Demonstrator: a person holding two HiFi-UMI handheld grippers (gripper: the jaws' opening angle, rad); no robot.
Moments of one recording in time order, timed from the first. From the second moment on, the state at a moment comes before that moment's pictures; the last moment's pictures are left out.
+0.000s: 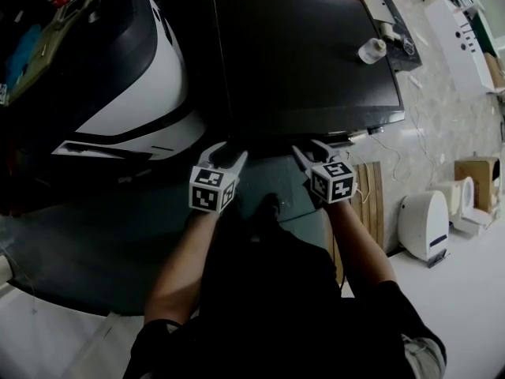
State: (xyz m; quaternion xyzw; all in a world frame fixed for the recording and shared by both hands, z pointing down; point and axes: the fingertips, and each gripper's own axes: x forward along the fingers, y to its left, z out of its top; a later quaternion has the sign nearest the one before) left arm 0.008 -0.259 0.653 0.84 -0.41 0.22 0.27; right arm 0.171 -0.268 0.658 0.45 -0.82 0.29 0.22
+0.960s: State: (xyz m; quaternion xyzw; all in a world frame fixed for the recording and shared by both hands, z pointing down) left arm 0.020 -0.193 0.650 0.82 -0.44 0.23 0.29; right arm 0.185 -0.197 0.657 0.41 -0.83 0.31 0.22
